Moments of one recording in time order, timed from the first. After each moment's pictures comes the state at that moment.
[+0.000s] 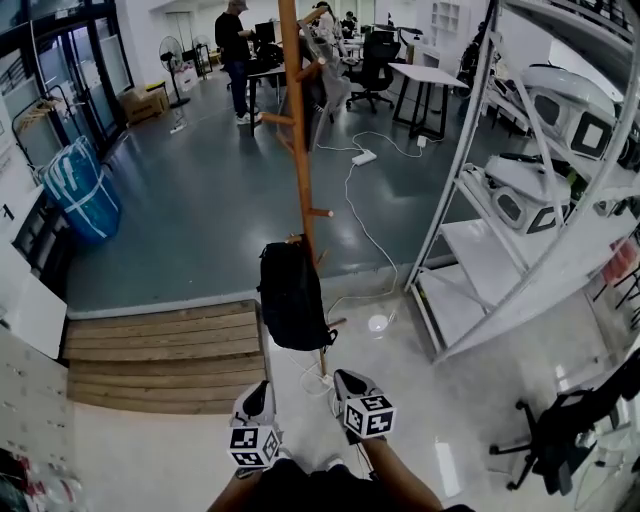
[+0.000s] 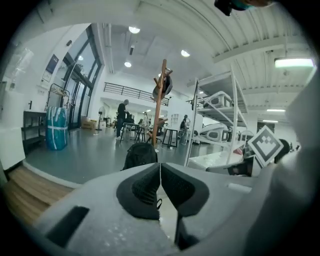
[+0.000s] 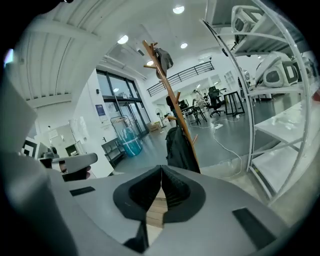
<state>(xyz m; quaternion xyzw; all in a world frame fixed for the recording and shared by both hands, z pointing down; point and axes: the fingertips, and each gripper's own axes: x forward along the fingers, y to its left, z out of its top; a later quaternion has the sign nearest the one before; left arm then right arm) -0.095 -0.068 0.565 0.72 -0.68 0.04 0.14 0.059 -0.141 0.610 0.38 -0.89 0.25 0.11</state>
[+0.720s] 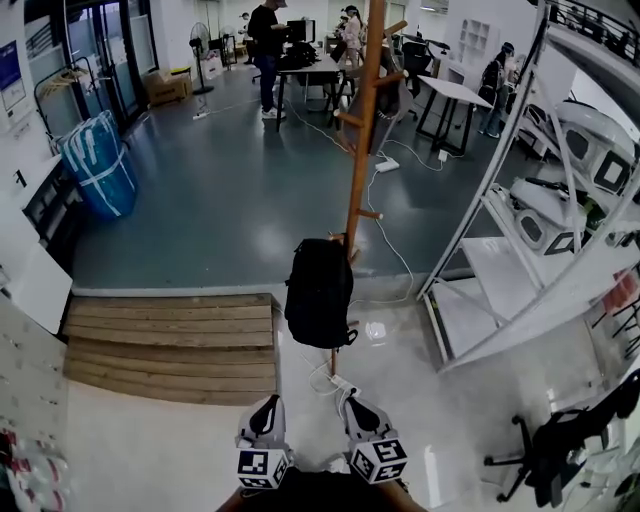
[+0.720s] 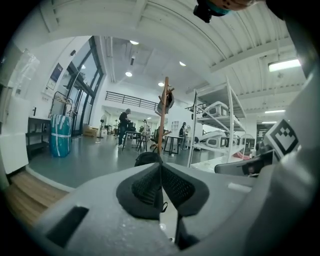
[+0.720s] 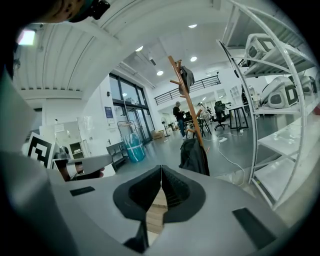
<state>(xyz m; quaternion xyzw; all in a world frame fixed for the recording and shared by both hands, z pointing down) -0.142 0.013 0.523 0.72 -0.69 0.01 0.10 0.004 -0.030 0.540 0.38 -0.90 0.18 0.08</state>
